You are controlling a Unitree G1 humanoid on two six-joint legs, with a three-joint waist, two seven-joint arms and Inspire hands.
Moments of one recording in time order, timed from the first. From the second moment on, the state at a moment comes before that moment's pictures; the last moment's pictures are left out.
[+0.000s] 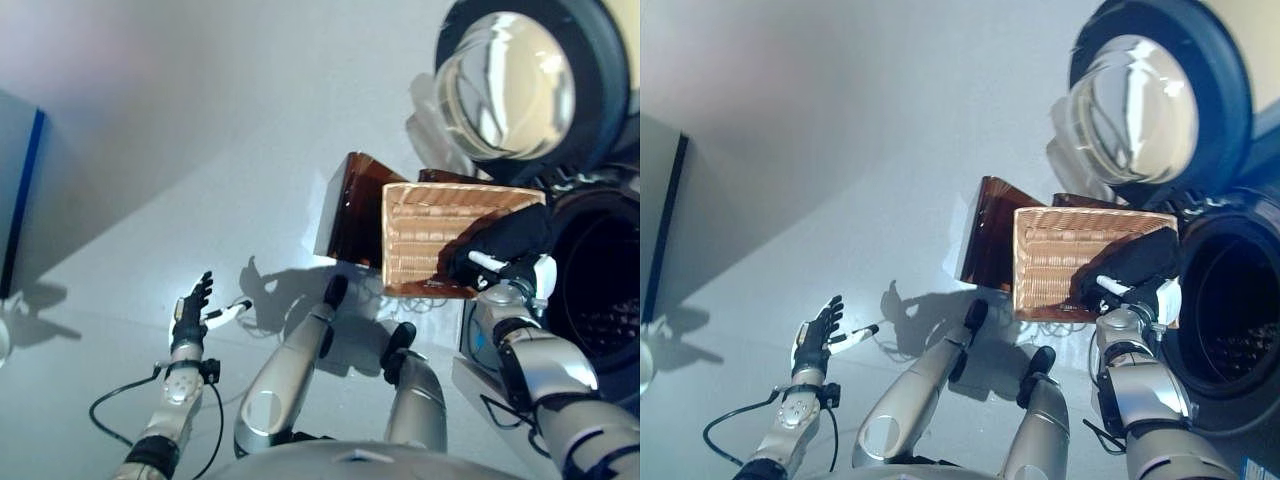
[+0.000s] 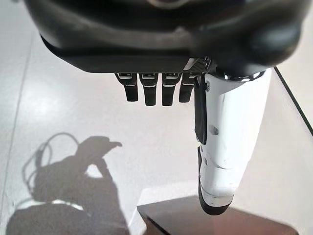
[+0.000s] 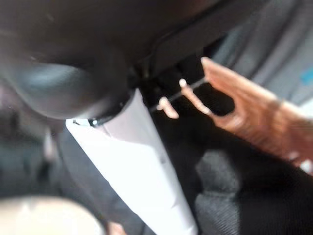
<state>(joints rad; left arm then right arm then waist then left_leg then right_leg) 0.07 0.31 -0.17 0.69 -0.14 -0.33 0.29 -0.62 -0.44 -0.04 1.33 0.37 -0.21 -0.55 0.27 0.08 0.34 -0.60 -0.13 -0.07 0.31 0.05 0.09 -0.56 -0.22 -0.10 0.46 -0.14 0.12</state>
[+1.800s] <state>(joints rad) 0.09 0.23 -0.28 0.81 -0.37 -0.44 0.22 -0.96 -0.65 -0.20 1.13 0.67 -0.40 -0.67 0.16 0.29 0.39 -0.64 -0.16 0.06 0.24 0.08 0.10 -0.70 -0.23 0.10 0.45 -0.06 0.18</state>
